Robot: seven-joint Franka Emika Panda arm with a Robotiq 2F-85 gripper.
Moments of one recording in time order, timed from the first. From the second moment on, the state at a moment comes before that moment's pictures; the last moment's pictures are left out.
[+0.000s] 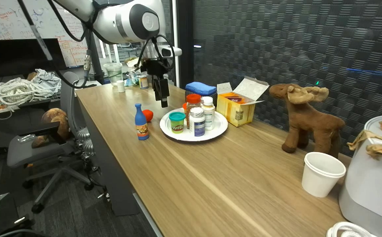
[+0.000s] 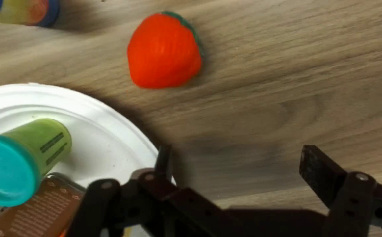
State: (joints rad) arm 0.22 0.57 0.04 -1.53 -0.14 2.07 0.72
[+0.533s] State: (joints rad) arm 0.26 0.56 0.00 -1.53 -0.16 2.04 0.79
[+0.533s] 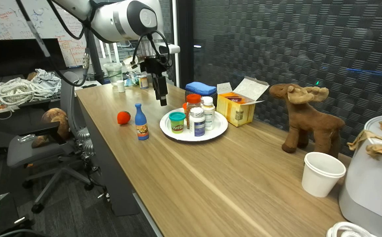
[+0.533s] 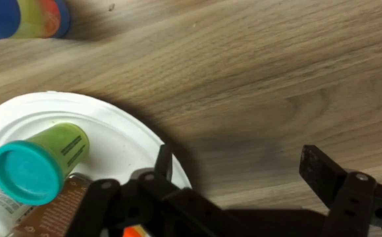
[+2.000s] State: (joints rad) arm 0.28 0.40 0.06 -1.75 -0.07 2.02 0.93
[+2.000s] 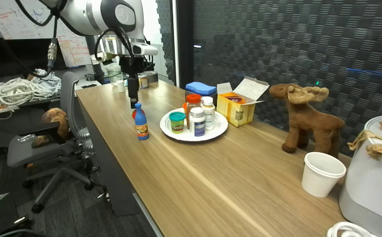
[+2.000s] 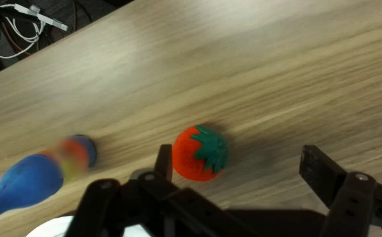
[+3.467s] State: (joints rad) arm 0.23 0.40 0.06 -1.83 0.00 2.07 0.92
